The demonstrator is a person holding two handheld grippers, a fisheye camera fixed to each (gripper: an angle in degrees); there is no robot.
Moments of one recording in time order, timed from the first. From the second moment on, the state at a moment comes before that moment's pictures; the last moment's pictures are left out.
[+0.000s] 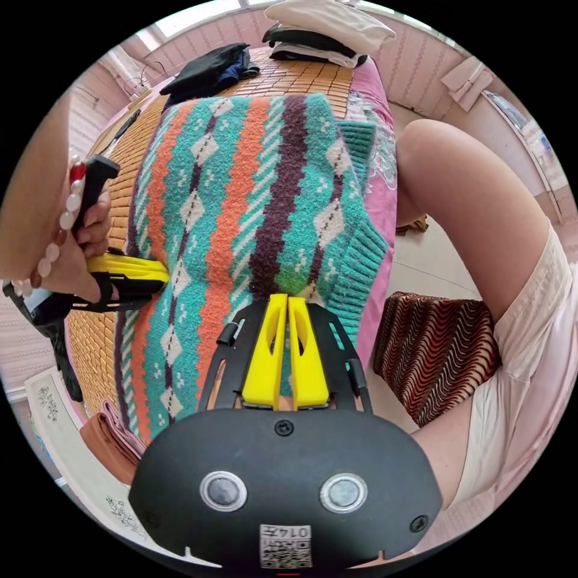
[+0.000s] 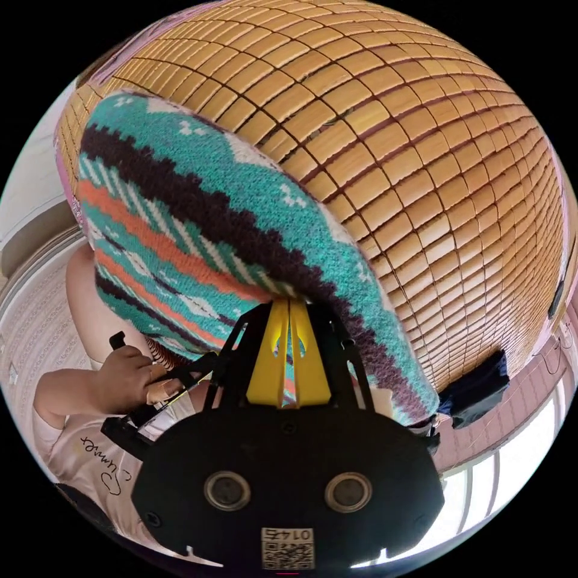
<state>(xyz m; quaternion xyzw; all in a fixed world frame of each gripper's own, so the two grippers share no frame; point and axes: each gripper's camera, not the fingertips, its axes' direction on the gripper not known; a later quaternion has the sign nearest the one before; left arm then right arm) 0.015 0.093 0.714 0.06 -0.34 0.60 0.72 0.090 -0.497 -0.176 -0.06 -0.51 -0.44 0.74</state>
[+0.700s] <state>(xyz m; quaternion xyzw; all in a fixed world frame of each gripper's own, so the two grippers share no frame) -0.037 0.126 0.588 0.30 0.00 0.41 0.86 0.239 -0.007 0.234 0.06 -0.73 0.28 0.62</state>
